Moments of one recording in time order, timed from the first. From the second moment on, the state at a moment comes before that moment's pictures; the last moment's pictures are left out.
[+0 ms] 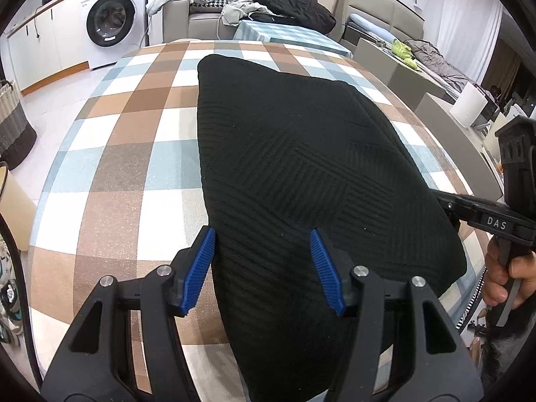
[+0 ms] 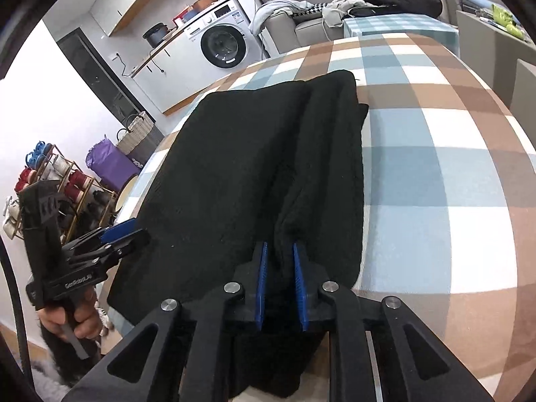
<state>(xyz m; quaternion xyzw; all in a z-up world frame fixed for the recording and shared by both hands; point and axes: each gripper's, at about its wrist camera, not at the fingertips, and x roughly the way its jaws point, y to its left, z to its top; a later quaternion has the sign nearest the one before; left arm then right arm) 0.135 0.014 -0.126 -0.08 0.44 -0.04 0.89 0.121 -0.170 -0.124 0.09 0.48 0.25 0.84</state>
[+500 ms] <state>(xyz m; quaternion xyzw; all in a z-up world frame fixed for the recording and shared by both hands) 0.143 0.020 -0.118 -0.08 0.43 -0.04 0.90 0.152 -0.175 -0.092 0.08 0.45 0.24 0.86</state>
